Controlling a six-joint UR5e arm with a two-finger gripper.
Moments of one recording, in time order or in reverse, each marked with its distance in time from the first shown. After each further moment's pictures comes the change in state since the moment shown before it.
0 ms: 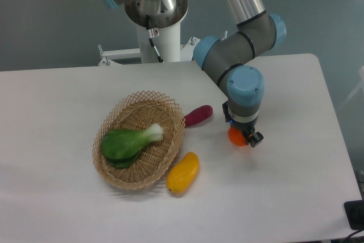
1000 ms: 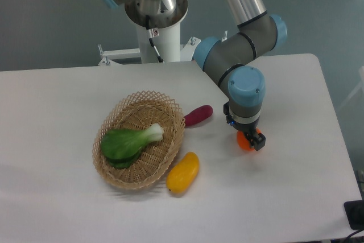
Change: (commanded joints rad) arm 0.000 0.000 0.020 0.003 -0.002 0.005
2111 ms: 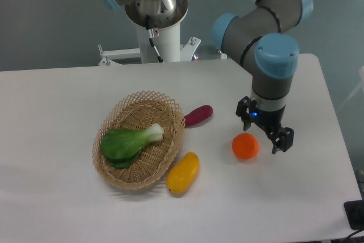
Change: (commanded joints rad) arm 0.040 0.064 0.297 -0.242 -0.176 -0.086
